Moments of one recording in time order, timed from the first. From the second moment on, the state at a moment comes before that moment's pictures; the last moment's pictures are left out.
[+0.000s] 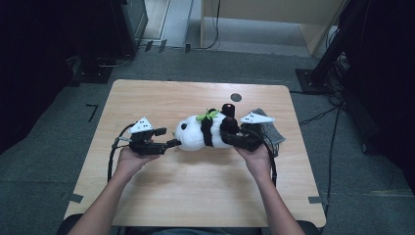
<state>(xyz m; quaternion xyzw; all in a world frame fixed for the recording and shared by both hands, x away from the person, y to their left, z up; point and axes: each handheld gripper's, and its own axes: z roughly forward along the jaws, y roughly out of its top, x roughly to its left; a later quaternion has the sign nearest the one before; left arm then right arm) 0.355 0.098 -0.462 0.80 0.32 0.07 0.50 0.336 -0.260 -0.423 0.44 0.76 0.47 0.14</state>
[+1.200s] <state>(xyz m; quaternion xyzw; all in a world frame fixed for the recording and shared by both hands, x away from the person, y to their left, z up) 0.362 0.086 -0.481 0.81 0.28 0.06 0.51 0.329 -0.243 -0.414 0.44 0.73 0.52 0.04</state>
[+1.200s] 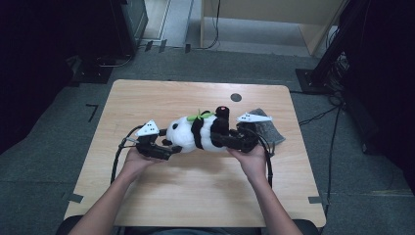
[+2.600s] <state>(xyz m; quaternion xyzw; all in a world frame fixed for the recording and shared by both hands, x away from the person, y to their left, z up) 0.363 0.119 -0.424 0.78 0.31 0.02 0.54 0.334 -0.272 -0.441 0.32 0.76 0.56 0.09</state>
